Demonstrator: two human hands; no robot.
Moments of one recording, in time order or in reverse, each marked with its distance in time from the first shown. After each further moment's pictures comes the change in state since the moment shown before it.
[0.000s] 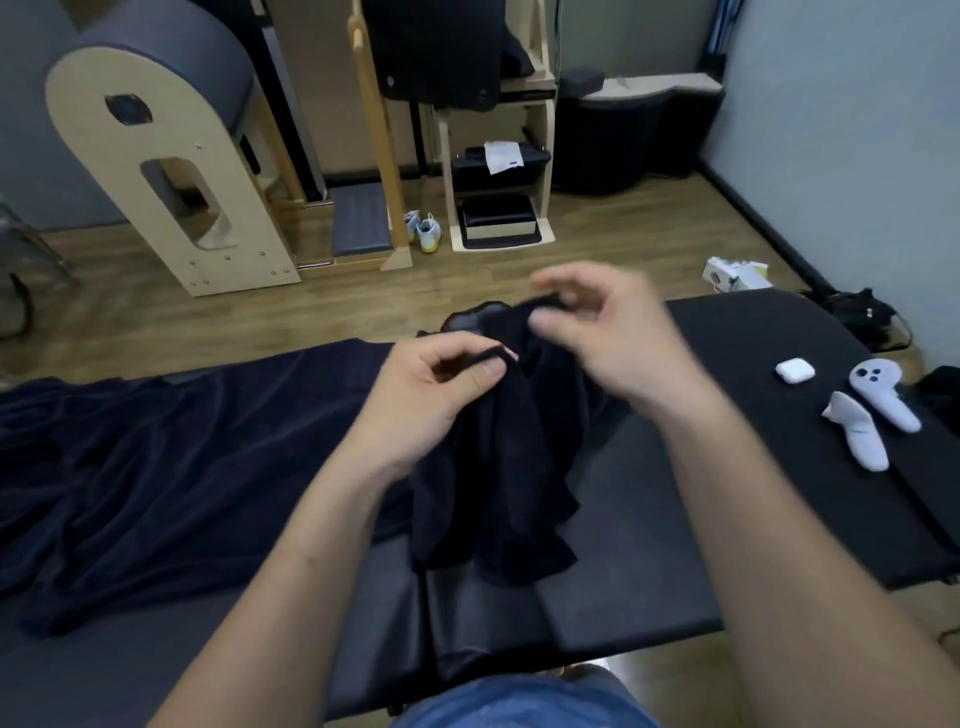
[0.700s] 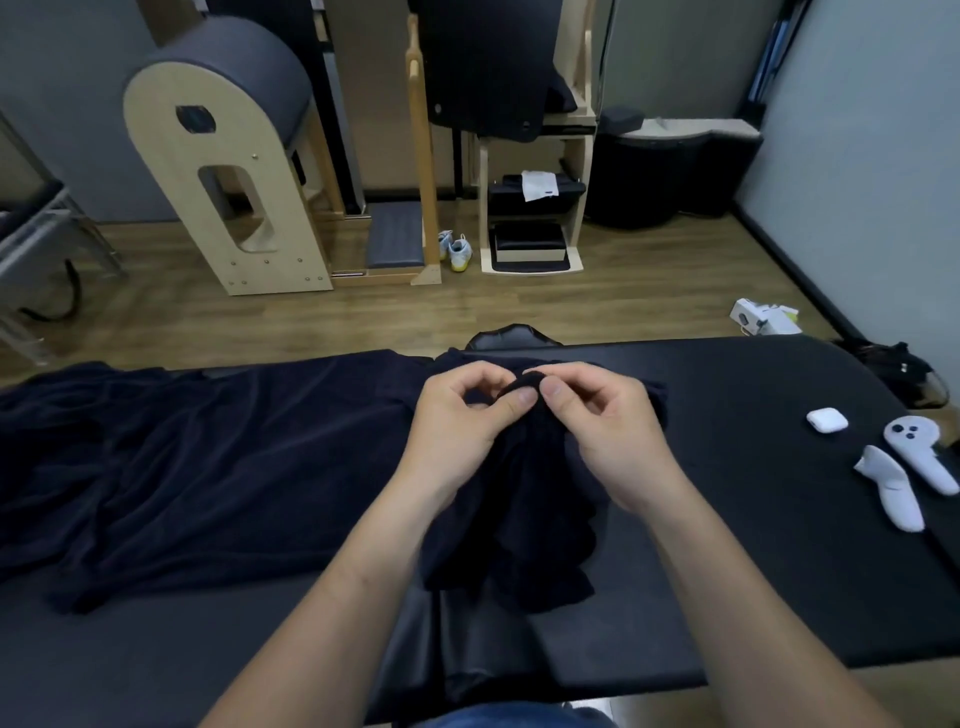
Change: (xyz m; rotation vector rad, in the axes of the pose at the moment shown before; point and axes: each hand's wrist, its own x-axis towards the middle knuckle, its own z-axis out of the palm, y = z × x) left_hand -0.007 -0.020 0.003 -0.100 0.263 -0.141; right_hand -0.037 0.012 0.044 0.297 -0.073 -0.048
